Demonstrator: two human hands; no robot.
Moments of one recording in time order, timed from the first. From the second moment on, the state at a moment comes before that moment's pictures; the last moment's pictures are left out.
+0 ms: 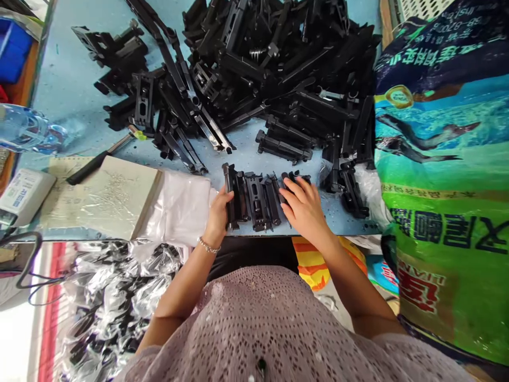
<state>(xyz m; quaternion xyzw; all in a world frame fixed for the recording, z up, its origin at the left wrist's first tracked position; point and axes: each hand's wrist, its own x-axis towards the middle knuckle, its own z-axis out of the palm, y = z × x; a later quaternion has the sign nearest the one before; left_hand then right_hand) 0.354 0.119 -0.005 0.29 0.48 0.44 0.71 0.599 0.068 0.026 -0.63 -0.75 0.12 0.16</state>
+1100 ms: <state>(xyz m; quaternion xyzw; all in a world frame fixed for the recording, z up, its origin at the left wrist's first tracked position) 0.218 0.076 0.026 0.38 0.61 0.52 0.46 0.422 0.101 0.016 -0.30 -0.17 0.88 0.32</state>
